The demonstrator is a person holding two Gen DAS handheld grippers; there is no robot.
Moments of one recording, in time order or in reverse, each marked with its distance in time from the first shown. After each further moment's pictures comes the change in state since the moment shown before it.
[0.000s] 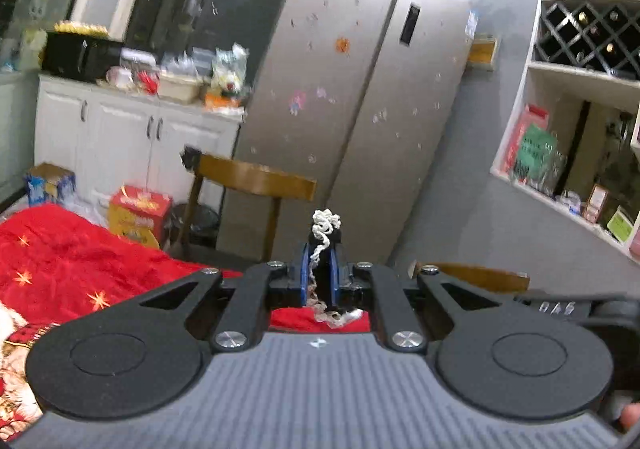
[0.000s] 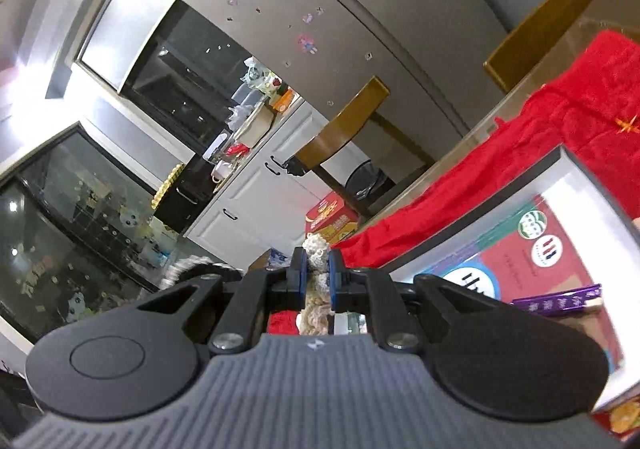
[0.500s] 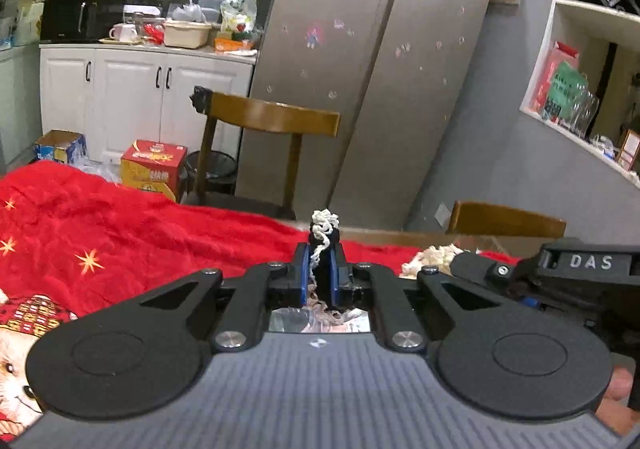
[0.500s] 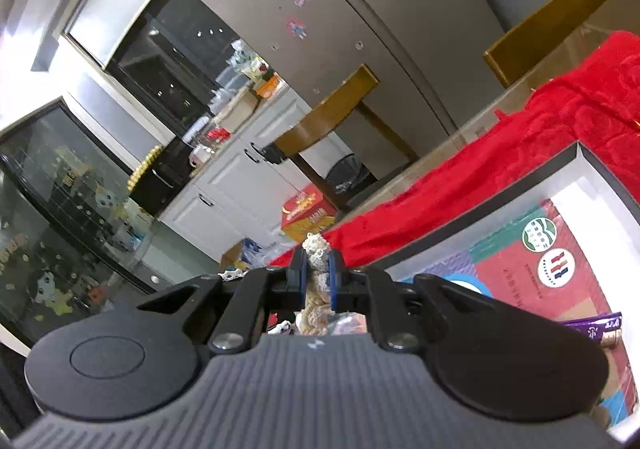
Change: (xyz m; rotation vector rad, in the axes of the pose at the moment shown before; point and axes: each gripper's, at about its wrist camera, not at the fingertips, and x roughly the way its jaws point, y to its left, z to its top) left arm 0.079 0.021 -0.040 0.046 0.164 0.059; right arm 0.050 -0.015 -0.009 -0.077 0.031 -0.072
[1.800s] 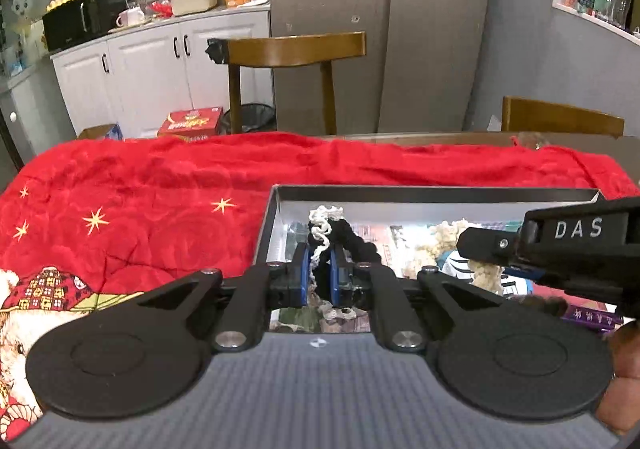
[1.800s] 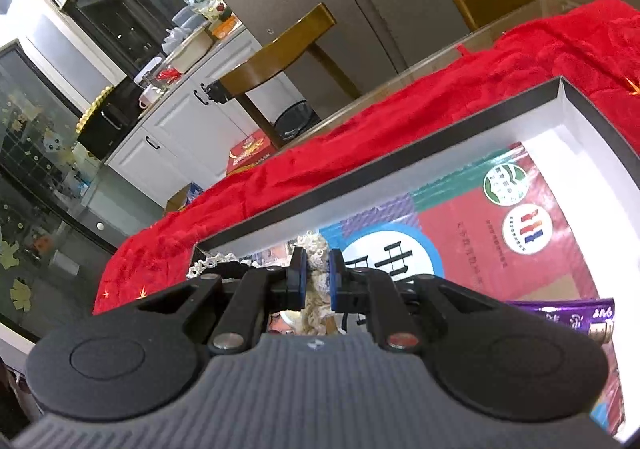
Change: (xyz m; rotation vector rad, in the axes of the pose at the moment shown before) left arm 0.056 -0.019 -0.047 0.165 0.184 0.179; right arm 0.033 -0.029 -0.025 -0.054 0.161 -0.148
